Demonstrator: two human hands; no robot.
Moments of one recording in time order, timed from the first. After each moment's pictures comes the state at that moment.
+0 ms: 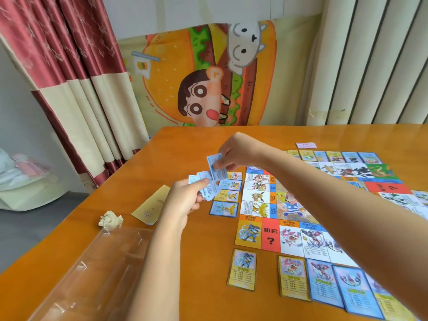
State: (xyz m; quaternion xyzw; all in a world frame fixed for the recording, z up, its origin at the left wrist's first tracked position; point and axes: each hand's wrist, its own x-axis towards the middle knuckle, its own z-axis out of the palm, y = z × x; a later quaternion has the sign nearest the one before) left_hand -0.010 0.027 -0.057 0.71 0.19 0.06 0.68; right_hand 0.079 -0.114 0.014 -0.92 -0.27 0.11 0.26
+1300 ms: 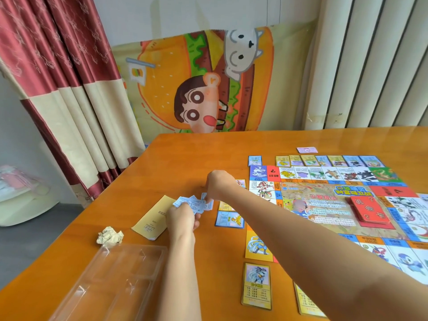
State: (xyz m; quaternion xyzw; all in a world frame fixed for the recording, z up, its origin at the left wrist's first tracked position) left_hand 0.013 0.041 -0.098 0.63 0.36 0.15 0.67; right_hand 0.110 -0.031 -0.075 -0.97 -0.16 0.11 0.14
